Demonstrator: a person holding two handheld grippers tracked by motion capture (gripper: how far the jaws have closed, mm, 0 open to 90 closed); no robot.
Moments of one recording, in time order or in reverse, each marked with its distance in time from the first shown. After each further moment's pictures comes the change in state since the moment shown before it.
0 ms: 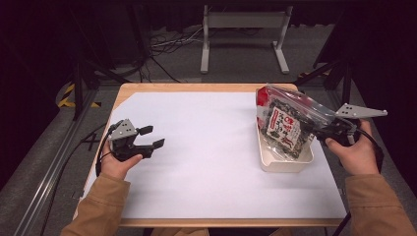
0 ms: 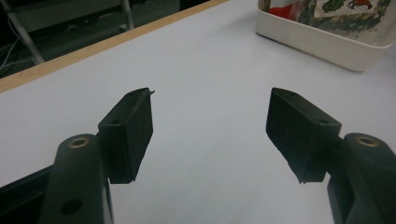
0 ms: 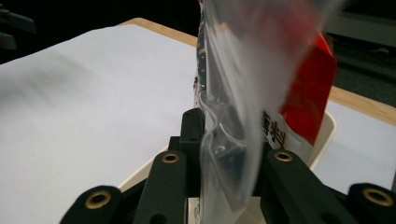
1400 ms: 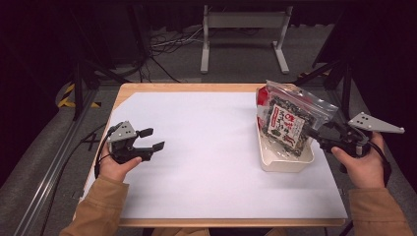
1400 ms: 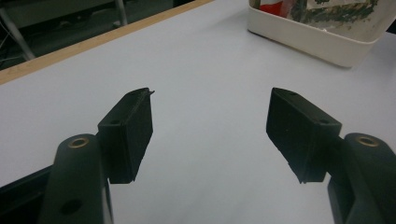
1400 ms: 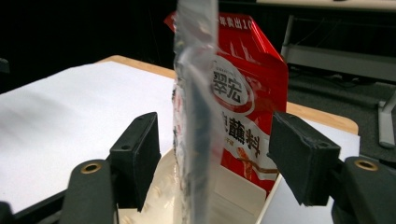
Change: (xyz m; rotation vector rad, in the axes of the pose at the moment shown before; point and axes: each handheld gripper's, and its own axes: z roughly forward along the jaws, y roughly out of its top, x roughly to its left) left arm -0.008 0.000 -0.006 0.009 -0.023 -0.008; right arm 0.011 -0.018 -0.021 -0.175 -0.116 0.029
